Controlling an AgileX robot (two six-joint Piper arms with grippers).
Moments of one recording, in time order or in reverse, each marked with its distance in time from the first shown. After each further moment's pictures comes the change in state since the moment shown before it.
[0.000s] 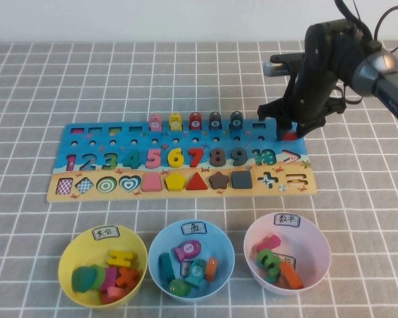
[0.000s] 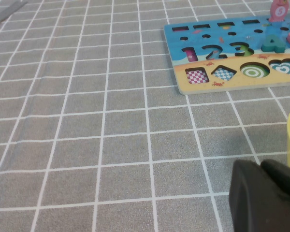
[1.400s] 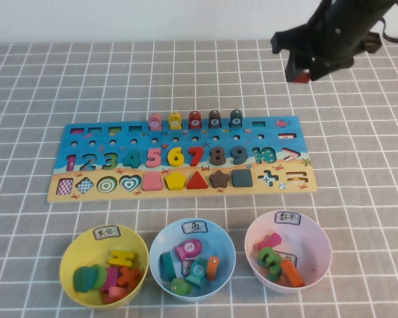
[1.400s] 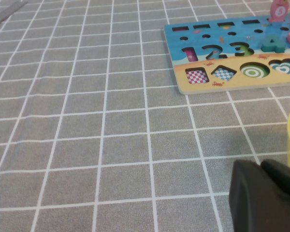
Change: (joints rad) right arm 0.002 -0.407 0.174 0.083 0.030 -0.004; left arm 0.000 0.000 0.000 0.000 0.000 0.000
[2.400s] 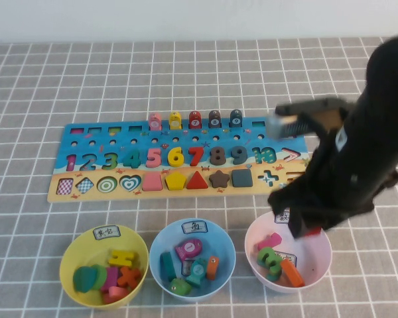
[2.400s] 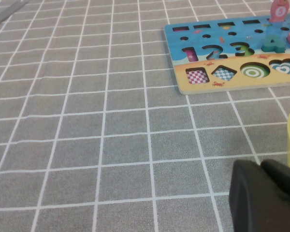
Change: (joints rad) right arm 0.277 -0.492 0.794 0.019 -0.006 0.067; left arm 0.000 0.000 0.000 0.000 0.000 0.000
